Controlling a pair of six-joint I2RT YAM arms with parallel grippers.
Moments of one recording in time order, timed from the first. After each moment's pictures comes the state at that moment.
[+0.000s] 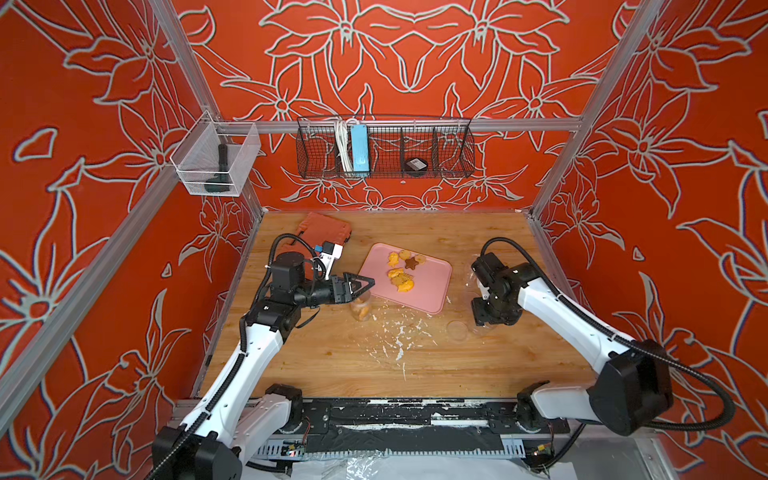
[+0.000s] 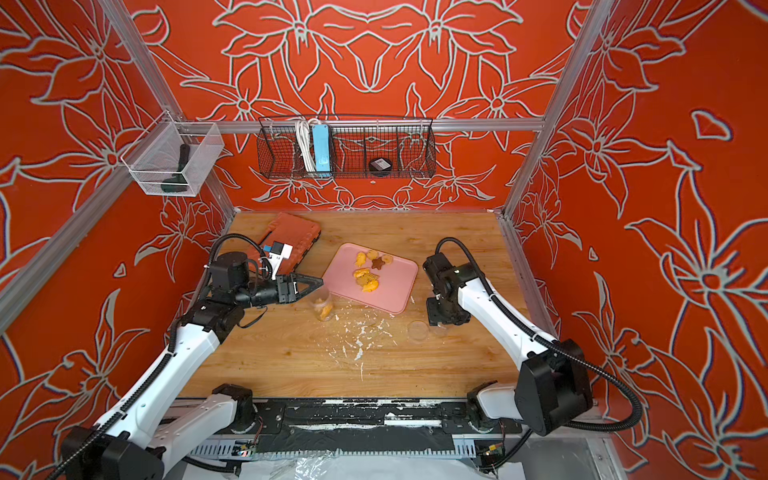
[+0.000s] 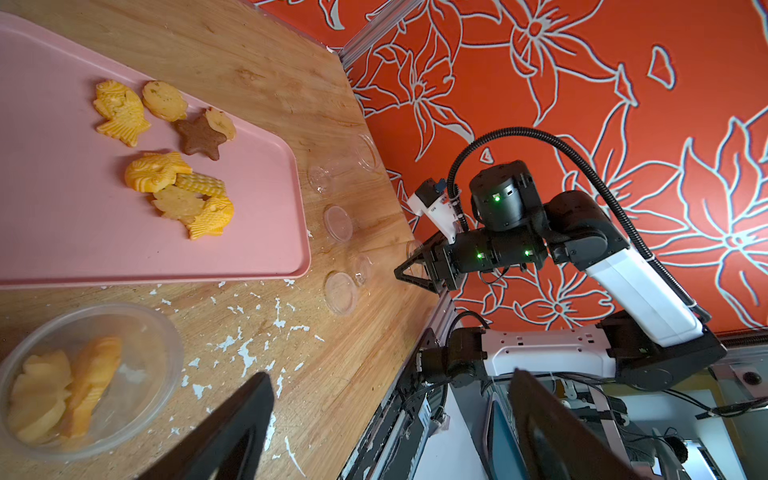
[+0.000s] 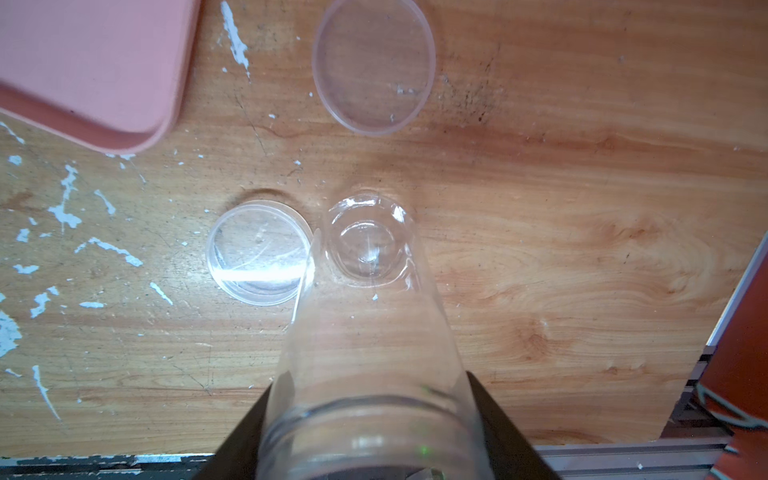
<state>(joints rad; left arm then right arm) -0.14 0.97 0.79 -0.27 0.94 -0.60 0.40 1.35 1.04 -1.17 0.12 0.35</state>
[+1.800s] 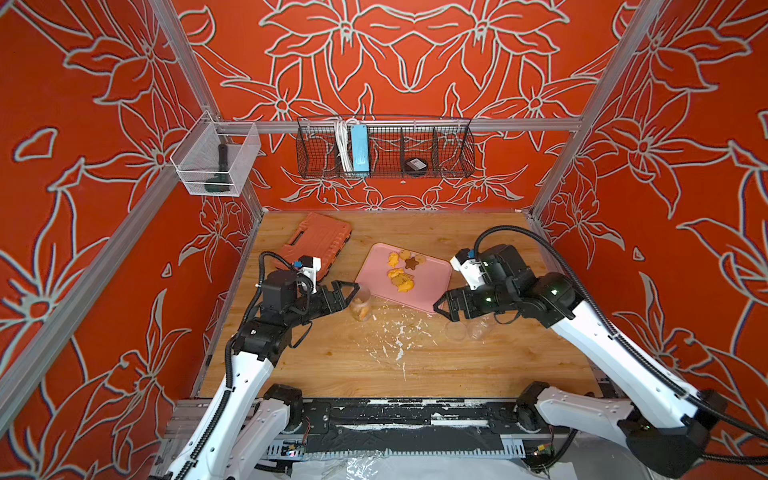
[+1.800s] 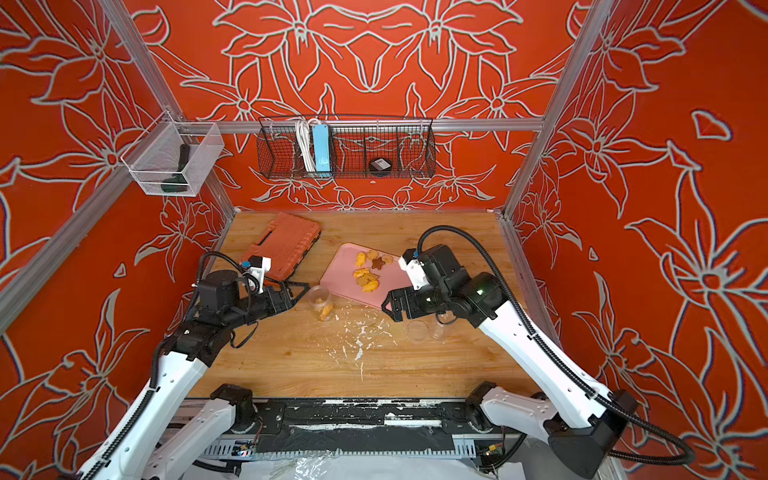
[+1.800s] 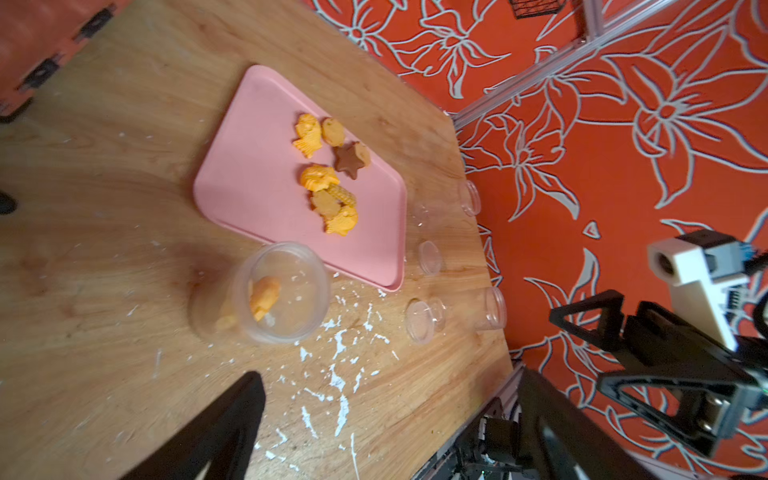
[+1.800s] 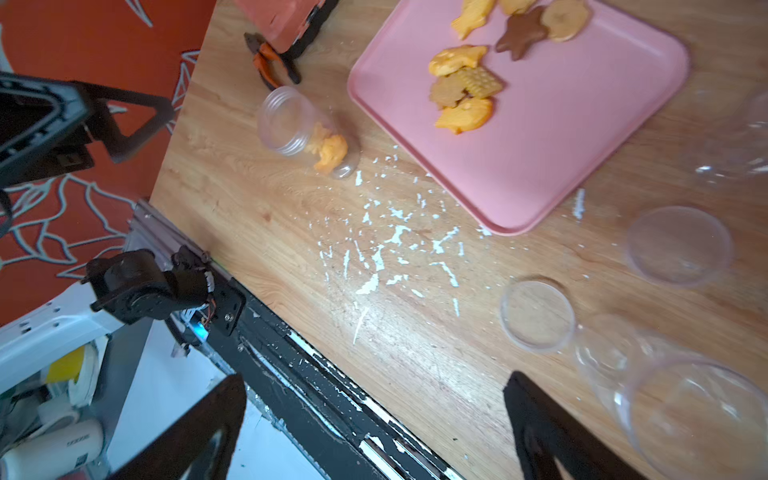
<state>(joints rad) -0.14 0.77 0.72 -0.50 0.52 -0.65 0.66 1.14 1.23 -1.00 -0.27 0.41</state>
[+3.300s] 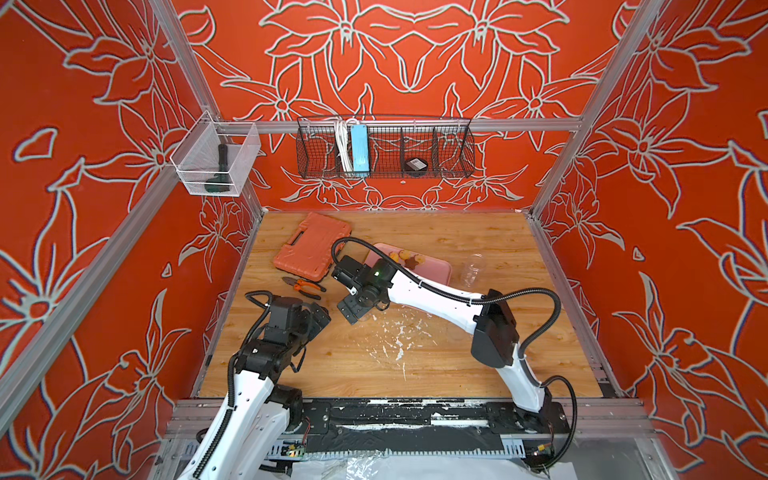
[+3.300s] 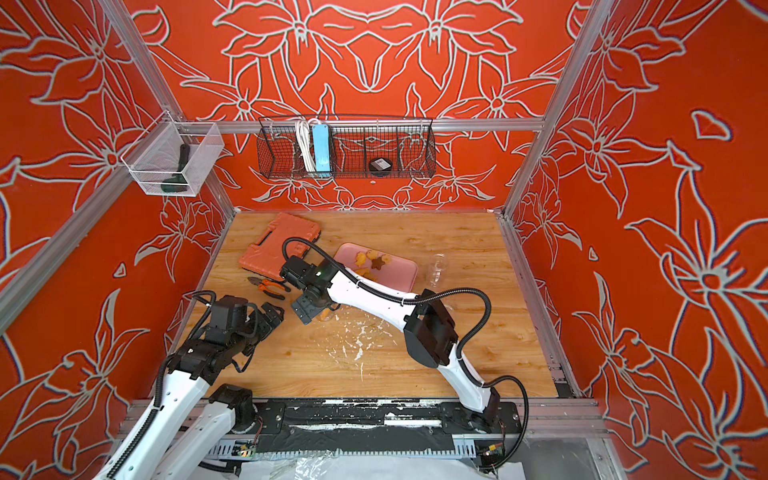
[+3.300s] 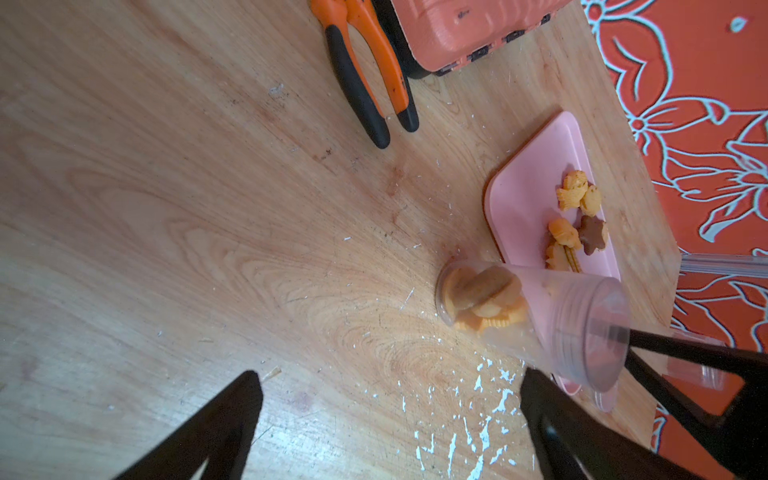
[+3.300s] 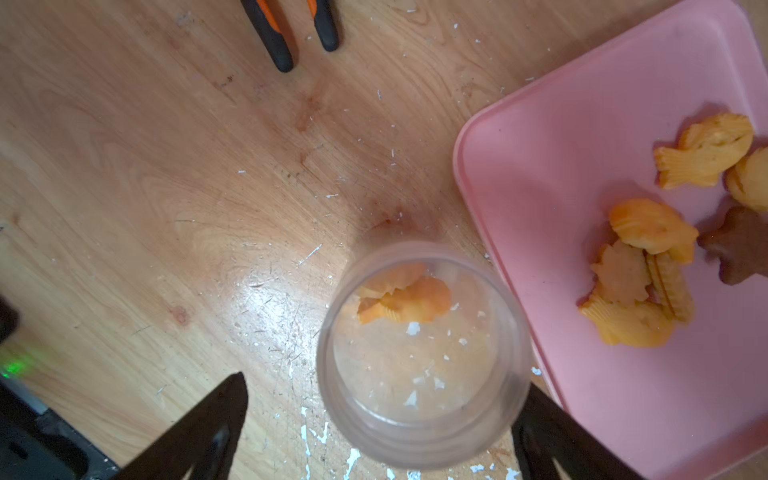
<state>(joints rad) -0.14 0.63 0.54 -0.75 0.01 -0.94 1.06 2.21 2.08 -1.07 0.15 0.31</state>
